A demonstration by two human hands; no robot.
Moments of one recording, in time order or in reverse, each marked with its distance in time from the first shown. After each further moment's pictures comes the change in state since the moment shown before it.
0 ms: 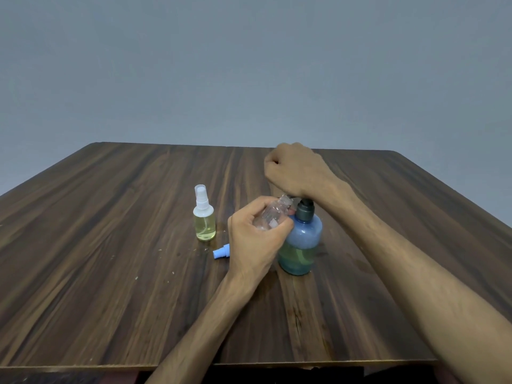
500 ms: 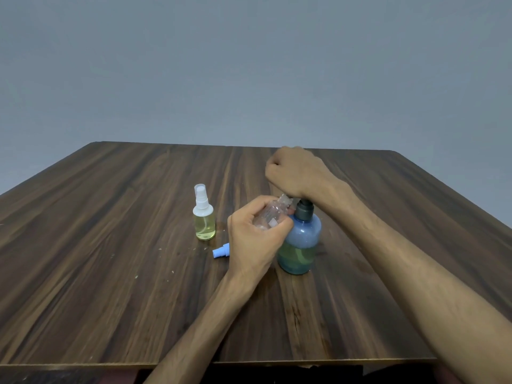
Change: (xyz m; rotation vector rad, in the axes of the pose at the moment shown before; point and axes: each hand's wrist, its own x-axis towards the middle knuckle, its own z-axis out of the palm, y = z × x) left_hand 0.000 0.001 0.001 0.017 0.003 -0.010; right_hand -0.003 -0.001 0.002 -0.034 -0.041 0.046
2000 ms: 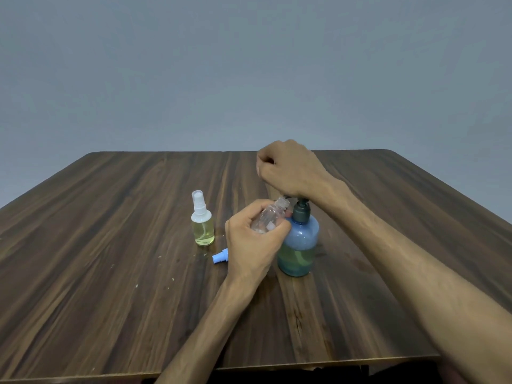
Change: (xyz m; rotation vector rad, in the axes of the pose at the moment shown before) left_hand 0.001 0.001 -0.001 0.021 -0.017 0.050; right_hand 0.002 0.001 -0.003 0.020 0.171 -0.113
